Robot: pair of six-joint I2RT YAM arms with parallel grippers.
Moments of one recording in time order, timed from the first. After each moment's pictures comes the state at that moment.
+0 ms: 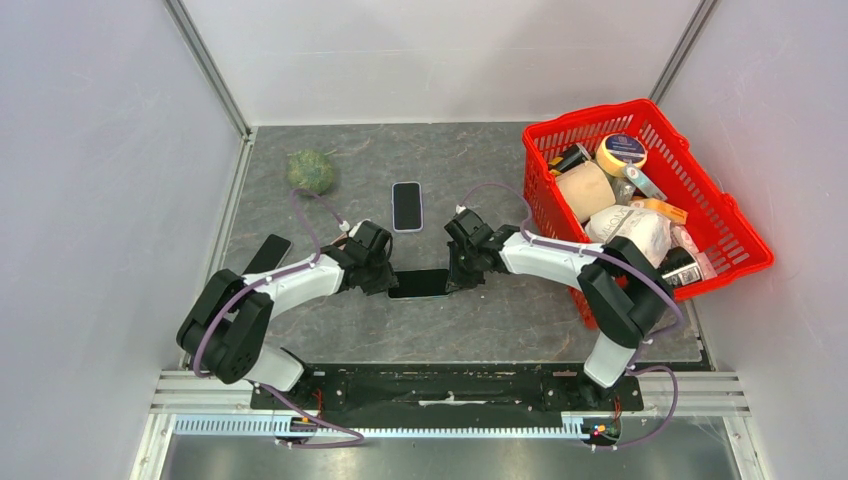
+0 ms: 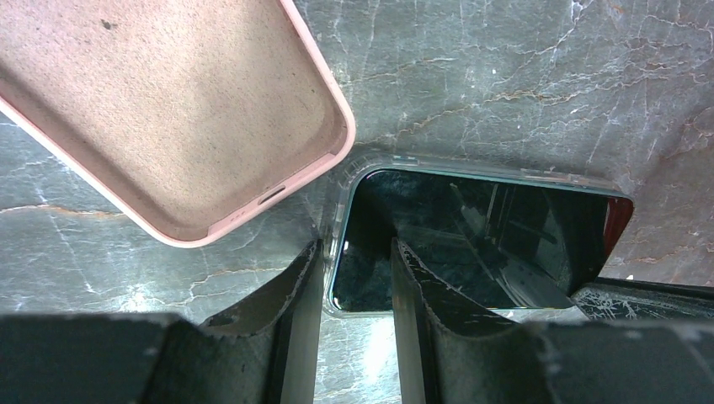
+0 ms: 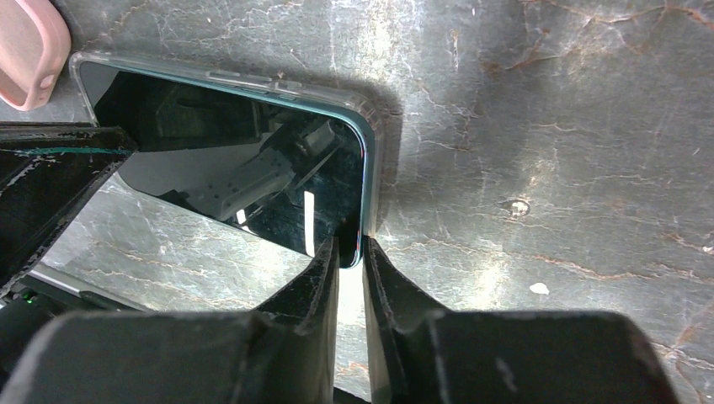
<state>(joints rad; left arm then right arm) -0.59 1.46 0.71 -0.31 -0.08 -0.88 0.77 1.73 1.04 -0.41 -0.08 0.75</state>
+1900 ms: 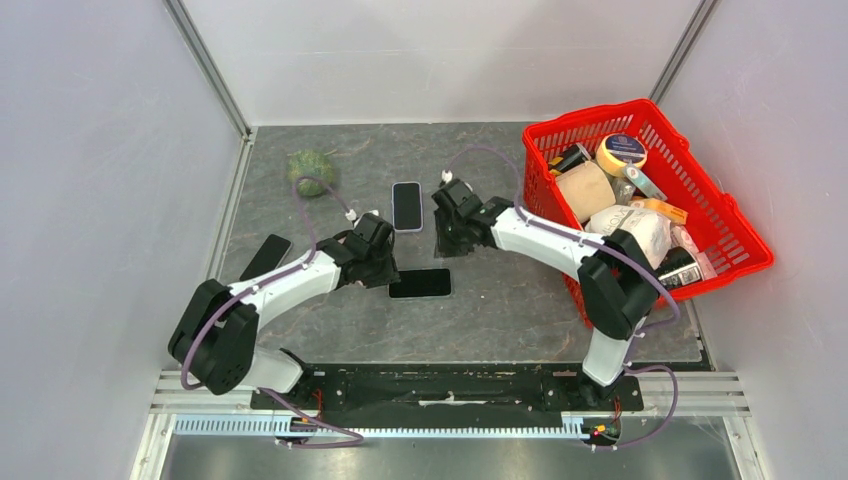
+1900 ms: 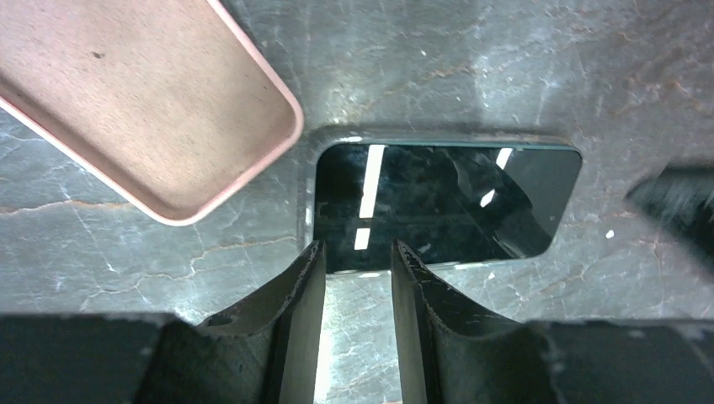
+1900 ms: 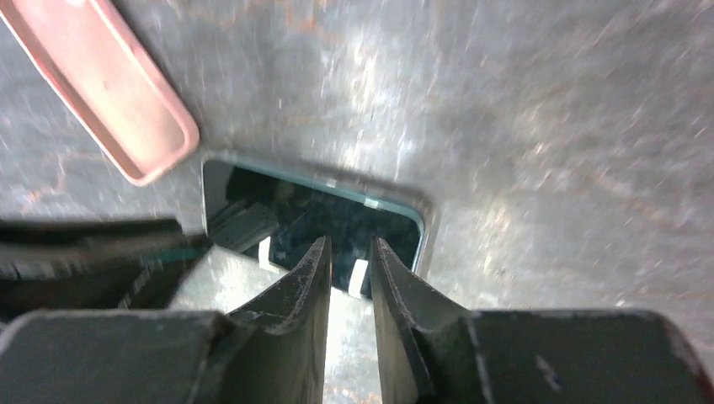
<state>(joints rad) -0.60 1.41 0.79 -0.42 -0.08 -0.78 0.78 1.78 1.30 -0.54 0.03 0.66</state>
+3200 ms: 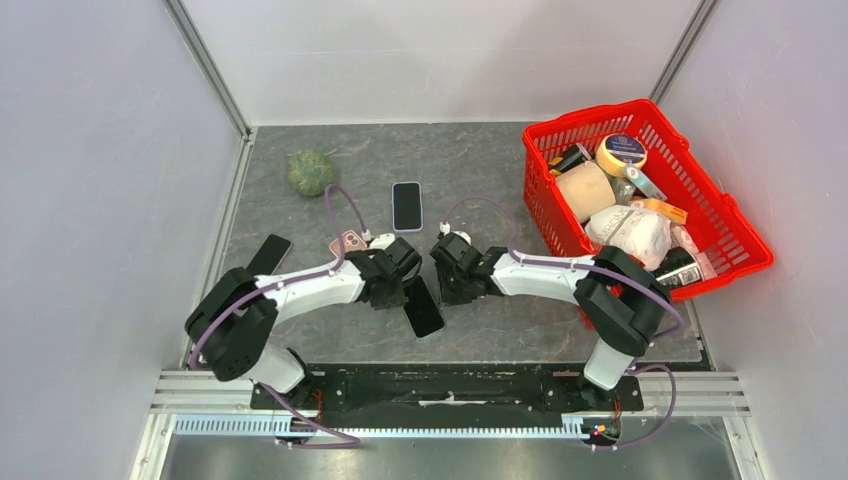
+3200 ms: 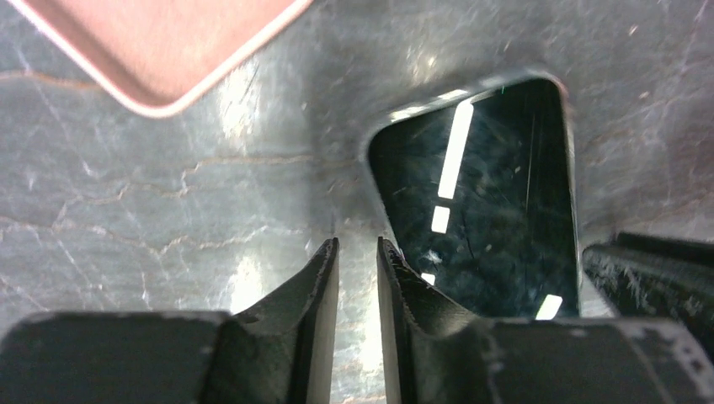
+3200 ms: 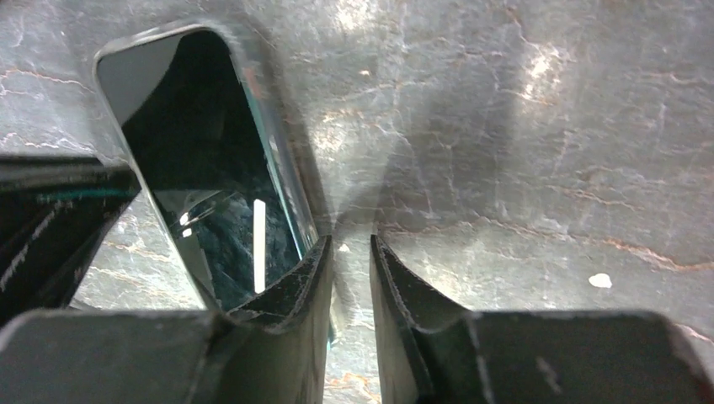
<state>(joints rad) -0.82 1.47 0.78 -0.56 -0.26 -0.94 0.91 1.72 0.97 -0.32 0.03 0.73</state>
